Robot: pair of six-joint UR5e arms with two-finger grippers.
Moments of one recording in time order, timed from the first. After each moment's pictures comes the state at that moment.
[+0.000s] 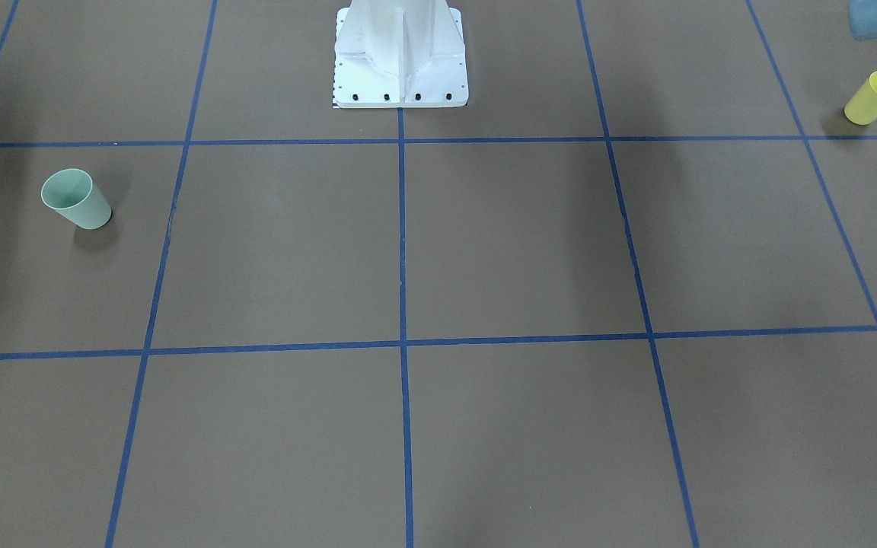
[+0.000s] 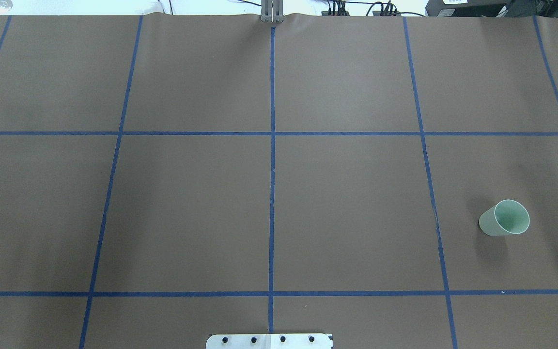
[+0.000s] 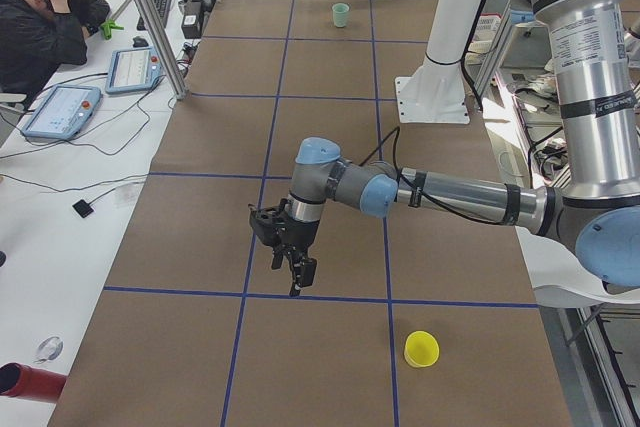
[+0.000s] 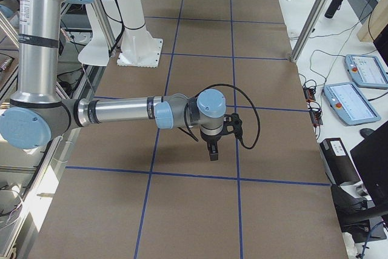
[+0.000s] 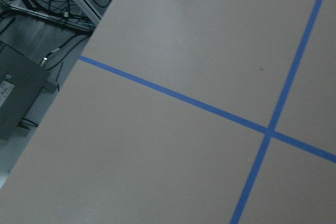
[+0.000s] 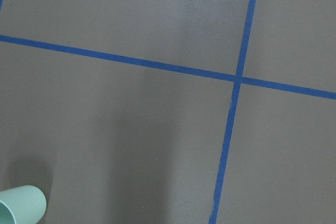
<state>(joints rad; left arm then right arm) -1.29 -1.32 -1.92 -1.77 -1.68 -0.99 1.51 -1.70 1.81 -1.52 2.40 -0.01</state>
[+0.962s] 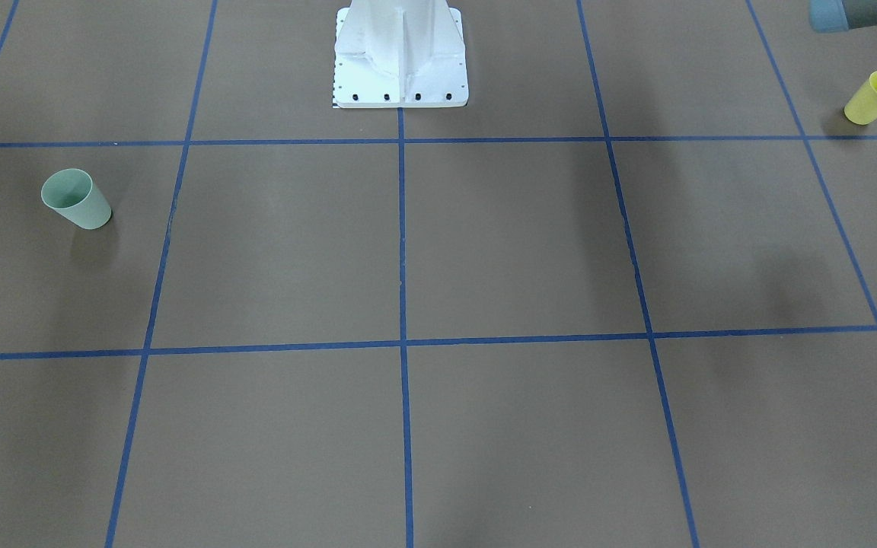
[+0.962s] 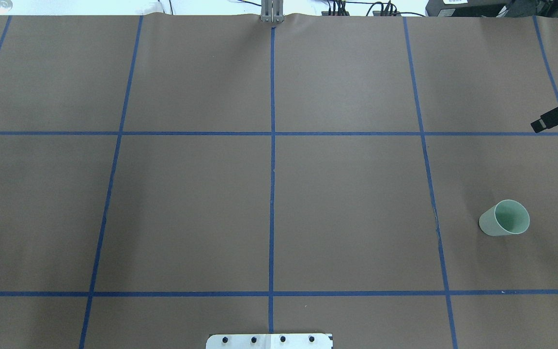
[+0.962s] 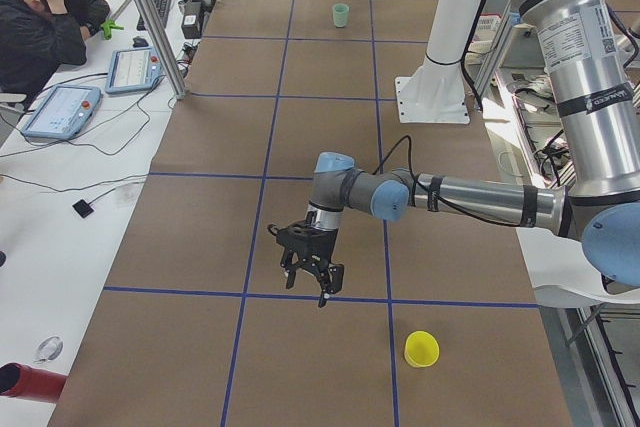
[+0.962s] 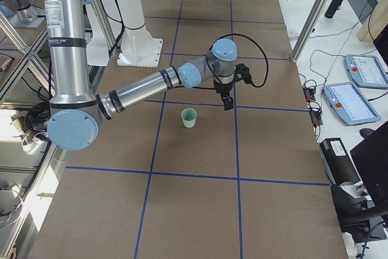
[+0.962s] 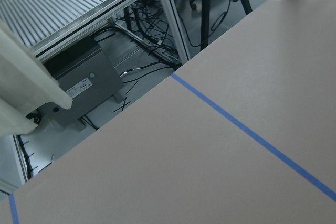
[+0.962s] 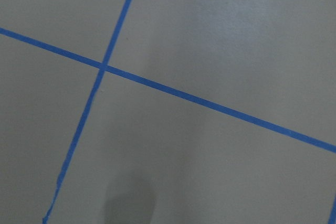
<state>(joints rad) -1.07 -1.24 -1.93 -1.70 -1.52 -1.57 1.23 -1.52 1.96 -1.52 2.34 0.18</state>
